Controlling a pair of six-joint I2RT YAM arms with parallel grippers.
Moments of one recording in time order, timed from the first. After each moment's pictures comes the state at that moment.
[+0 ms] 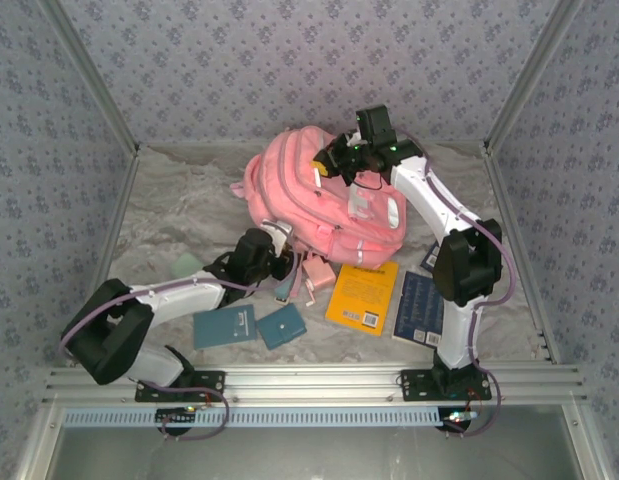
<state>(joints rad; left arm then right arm) -0.73 1.42 0.63 0.21 -0.04 -0.20 0.39 1.94 1.84 -0.56 -0.64 1.23</state>
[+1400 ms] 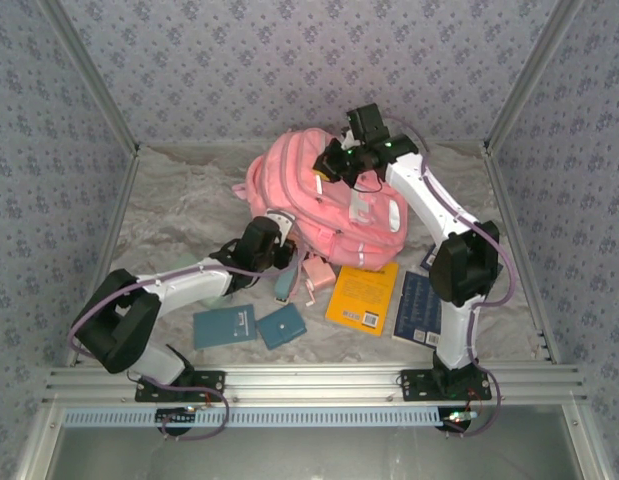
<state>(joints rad) -0.70 1.48 0.76 0.08 -0.12 -0.17 0.44 1.96 1.95 -0.78 -0.48 0.92</state>
